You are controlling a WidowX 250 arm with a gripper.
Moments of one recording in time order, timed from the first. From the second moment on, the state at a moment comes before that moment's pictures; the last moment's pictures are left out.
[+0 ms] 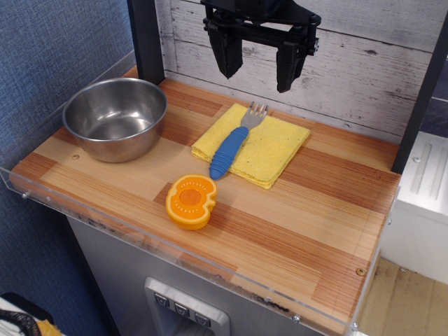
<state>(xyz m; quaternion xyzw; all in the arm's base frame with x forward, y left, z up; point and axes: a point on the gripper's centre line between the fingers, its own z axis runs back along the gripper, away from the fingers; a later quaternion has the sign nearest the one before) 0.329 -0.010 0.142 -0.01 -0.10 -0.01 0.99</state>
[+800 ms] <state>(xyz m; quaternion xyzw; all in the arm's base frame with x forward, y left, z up) 0.297 -0.023 0.163 -0.03 -0.06 -0.08 0.99</state>
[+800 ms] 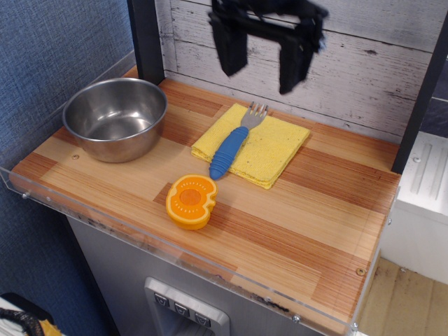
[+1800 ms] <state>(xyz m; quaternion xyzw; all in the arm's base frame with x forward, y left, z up) 0.223 0.014 0.086 0.03 -0.02 0.02 1.00</state>
